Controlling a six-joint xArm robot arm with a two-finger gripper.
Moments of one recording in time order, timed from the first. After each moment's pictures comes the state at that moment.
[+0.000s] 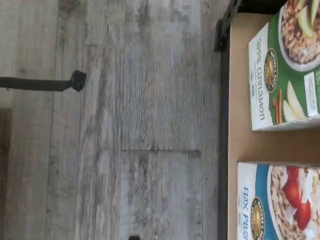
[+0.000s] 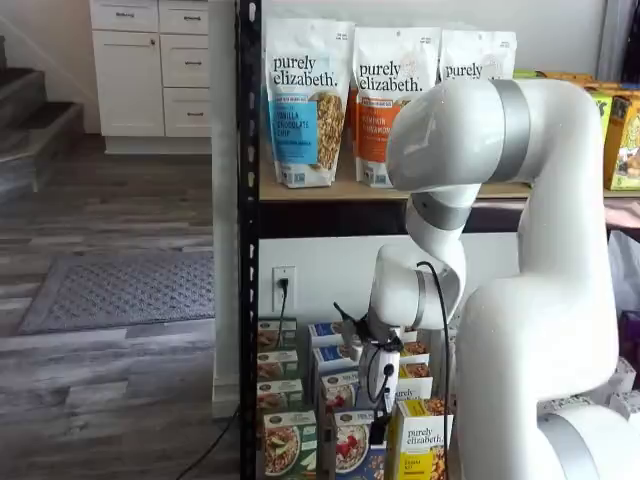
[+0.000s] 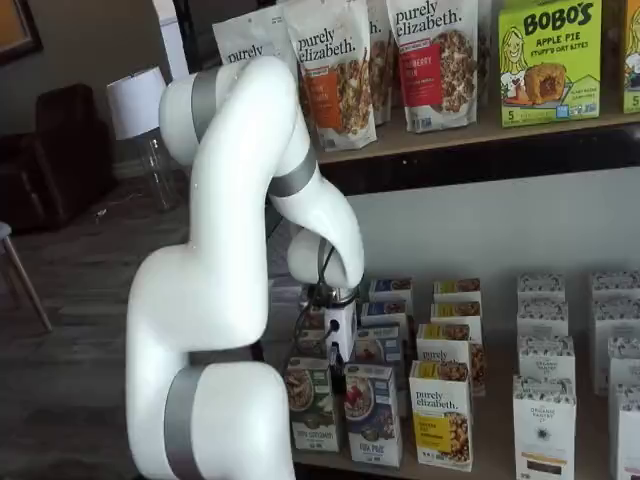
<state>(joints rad) 0.07 0.50 -0.95 0.23 0.46 -1.71</state>
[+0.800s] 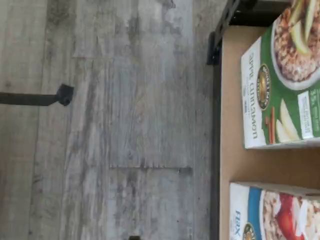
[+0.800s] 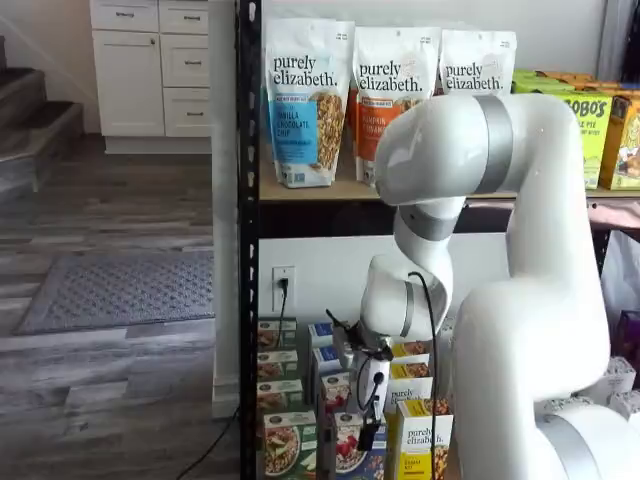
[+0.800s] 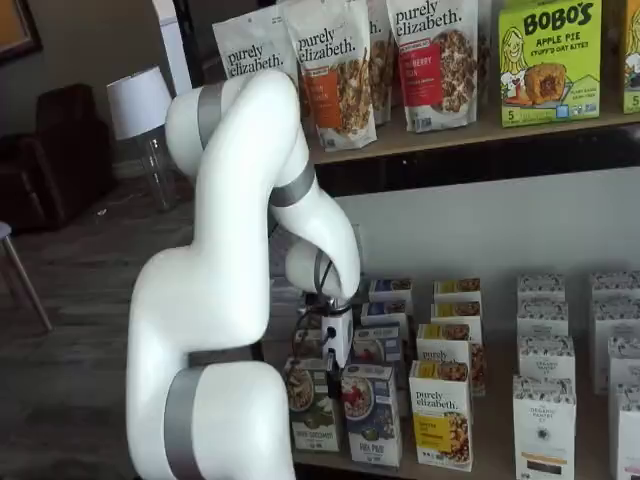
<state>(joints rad) 0.10 0.59 -1.02 0.32 0.44 -1.75</state>
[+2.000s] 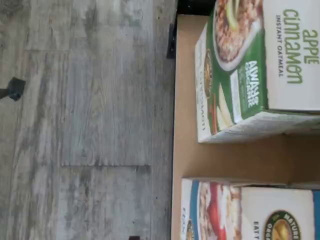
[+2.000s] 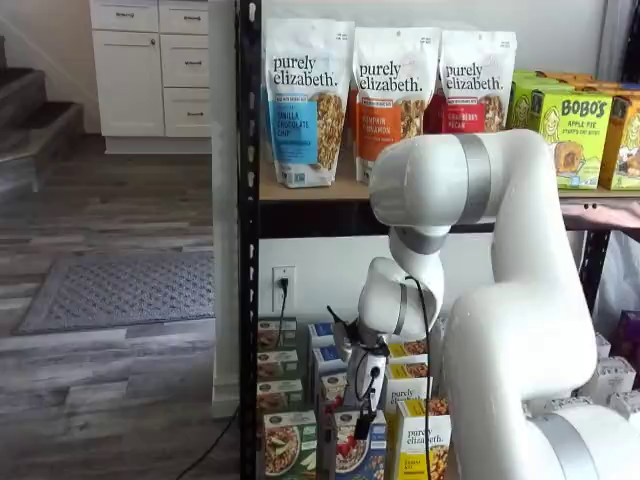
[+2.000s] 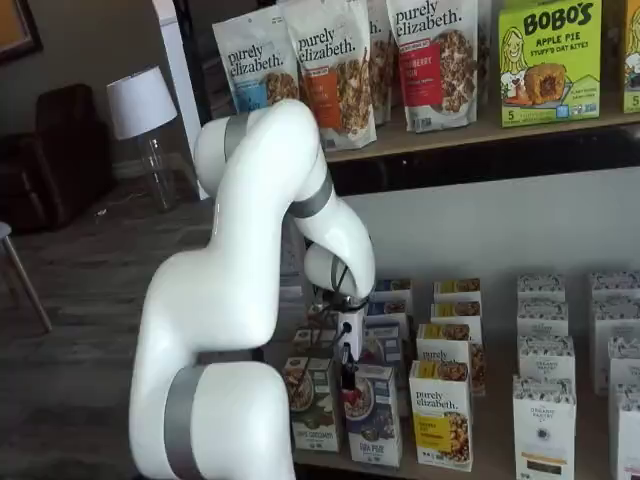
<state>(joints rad) 0.06 0.79 -1.28 0.34 0.49 -1.81</state>
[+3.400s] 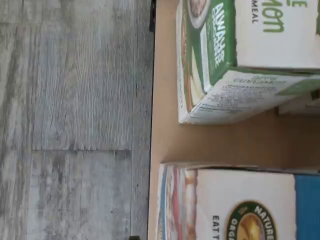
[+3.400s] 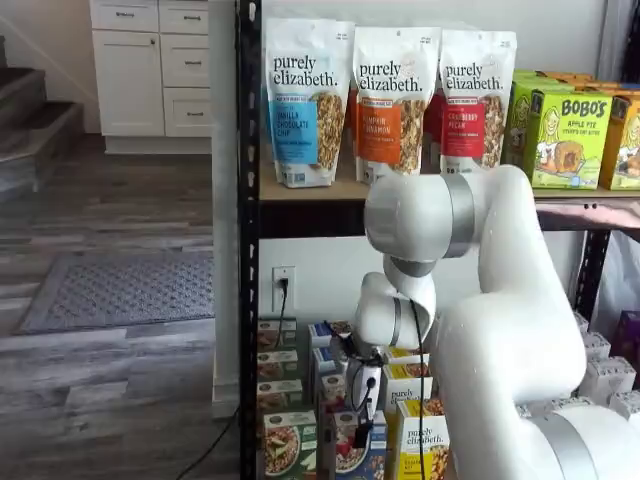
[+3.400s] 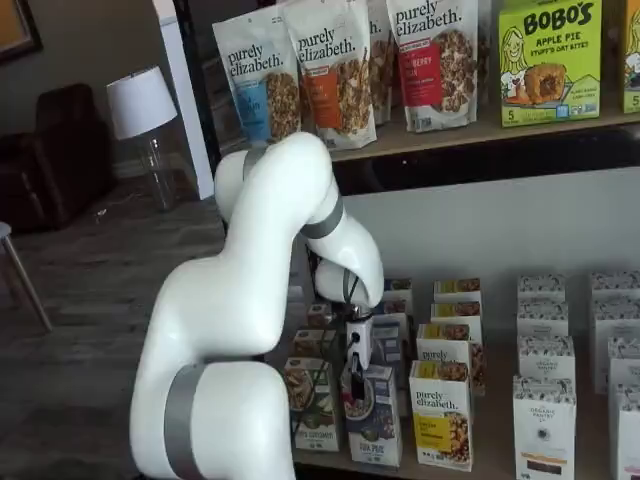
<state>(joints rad) 0.04 0.98 -1.50 0.24 0.53 -1.73</state>
